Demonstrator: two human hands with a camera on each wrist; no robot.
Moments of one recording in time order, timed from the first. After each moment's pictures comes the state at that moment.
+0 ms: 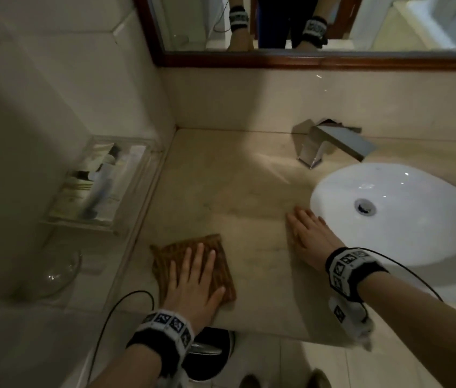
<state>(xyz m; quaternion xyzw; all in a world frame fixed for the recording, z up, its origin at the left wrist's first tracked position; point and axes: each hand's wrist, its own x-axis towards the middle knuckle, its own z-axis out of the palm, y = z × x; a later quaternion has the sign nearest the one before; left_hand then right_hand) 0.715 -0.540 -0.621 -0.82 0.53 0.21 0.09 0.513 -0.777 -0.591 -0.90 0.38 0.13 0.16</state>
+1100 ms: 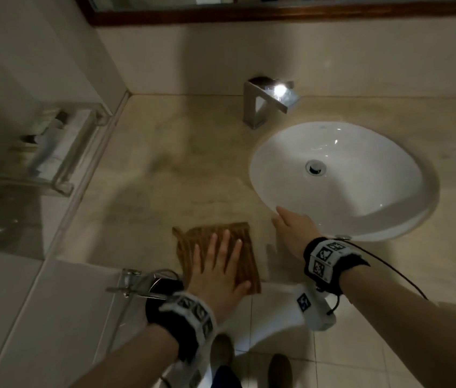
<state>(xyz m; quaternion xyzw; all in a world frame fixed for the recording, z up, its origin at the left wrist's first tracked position) 0.509 -0.570 -0.615 -0.77 0.59 0.23 0.11 0.382 -0.743 -0.578 -0.79 0.48 0.07 0.37</state>
